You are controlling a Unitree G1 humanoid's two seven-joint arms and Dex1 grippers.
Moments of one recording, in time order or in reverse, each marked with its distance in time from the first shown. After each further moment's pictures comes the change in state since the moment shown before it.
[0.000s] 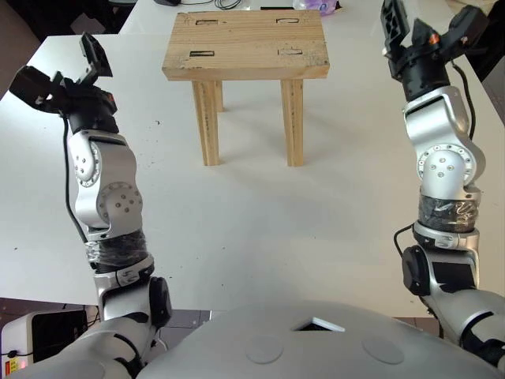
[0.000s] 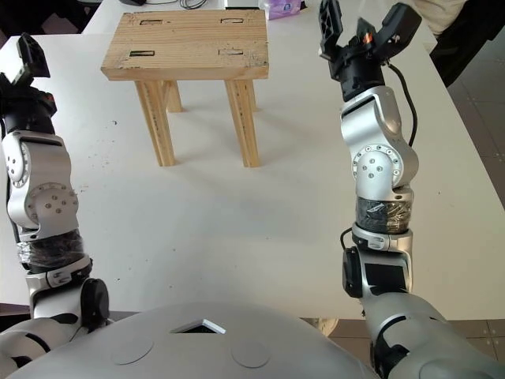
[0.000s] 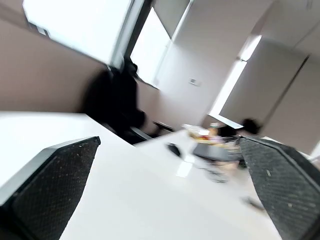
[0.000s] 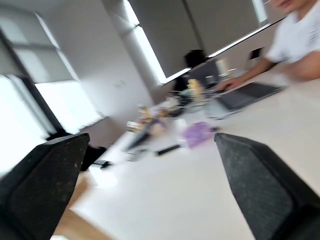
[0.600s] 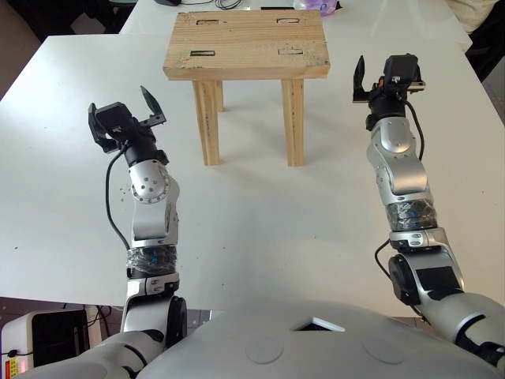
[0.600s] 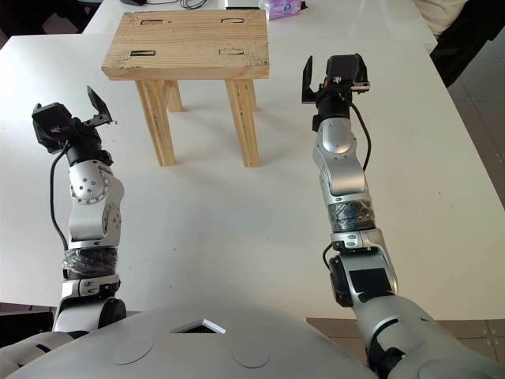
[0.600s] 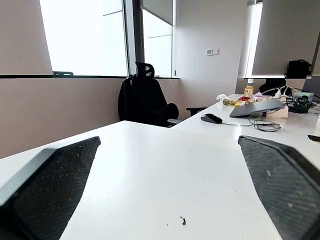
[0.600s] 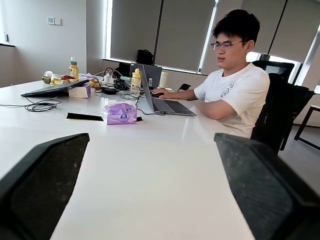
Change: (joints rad) left arm 0.085 -0.151 -0.095 0.208 0.419 -0.147 -0.037; right arm 0.039 0.128 0.095 0.205 -0.569 -0.183 -0.032
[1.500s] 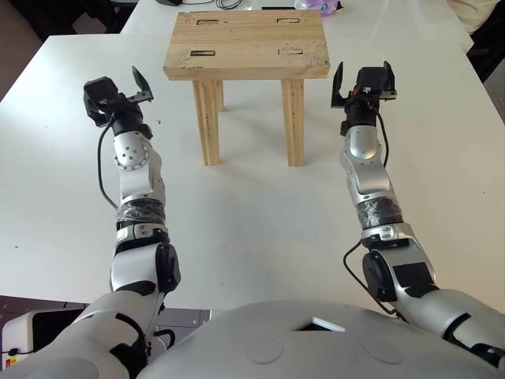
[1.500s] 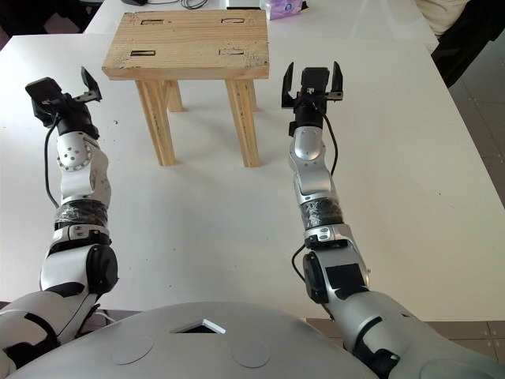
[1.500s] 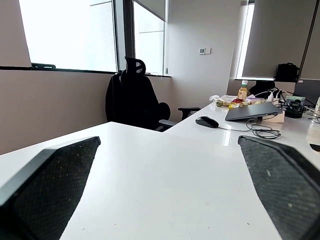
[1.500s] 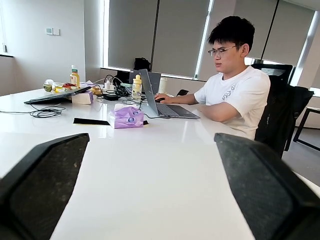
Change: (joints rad) left arm -0.344 0.097 0.152 0.561 -0.062 -0.211 -0.198; right arm -0.048 0.176 -0.040 0.230 -0.156 -0.226 -0.061
